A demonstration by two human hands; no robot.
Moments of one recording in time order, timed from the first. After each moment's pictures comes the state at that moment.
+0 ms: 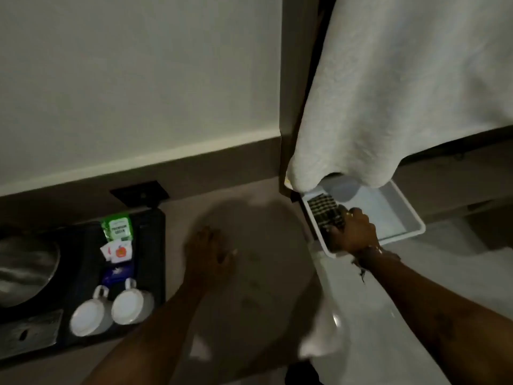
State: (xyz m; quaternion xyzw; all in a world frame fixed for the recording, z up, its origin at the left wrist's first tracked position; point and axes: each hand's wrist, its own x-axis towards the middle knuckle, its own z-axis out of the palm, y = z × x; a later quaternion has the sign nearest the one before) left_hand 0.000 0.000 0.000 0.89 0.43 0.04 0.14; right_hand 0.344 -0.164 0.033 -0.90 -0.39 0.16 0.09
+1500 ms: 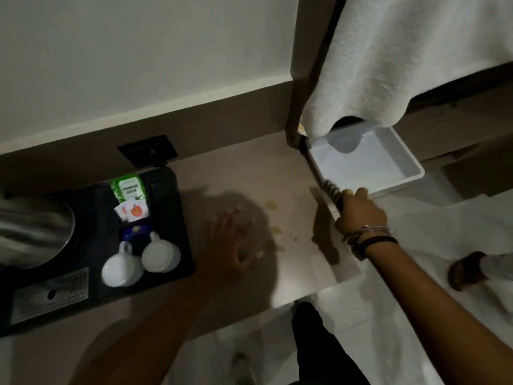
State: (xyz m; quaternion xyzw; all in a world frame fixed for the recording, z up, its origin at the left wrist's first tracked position) left_hand -0.078 -0.047 -0.014 0.95 0.25 0.09 0.17; right_hand 0.189 -0.202 0.111 -0.93 -0.31 0.17 -0.01
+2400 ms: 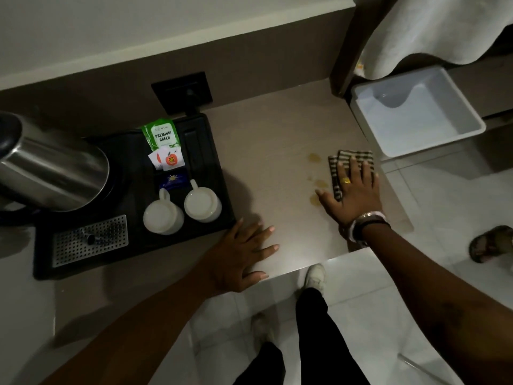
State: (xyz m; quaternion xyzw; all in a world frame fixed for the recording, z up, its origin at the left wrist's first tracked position) left_hand -0.218 -0.058 -0.049 0.99 0.00 -0.02 0.13; right_hand 0.105 -0.188 -0.031 -0.91 -0.40 0.09 0.03
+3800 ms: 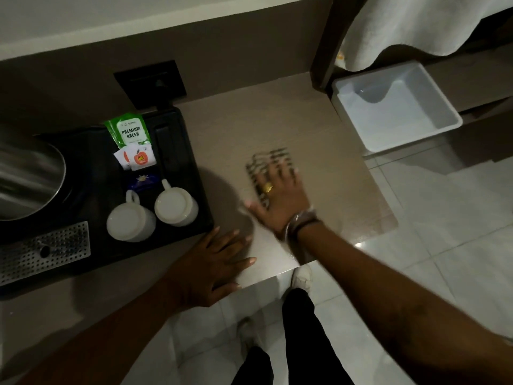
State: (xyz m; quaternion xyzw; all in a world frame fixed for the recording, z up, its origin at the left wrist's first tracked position) left_hand -0.234 -0.049 -0.055 0.99 -0.04 -0.02 0.11; right_hand 0.024 -0.126 -0.028 -0.84 -0.53 0.13 0.04
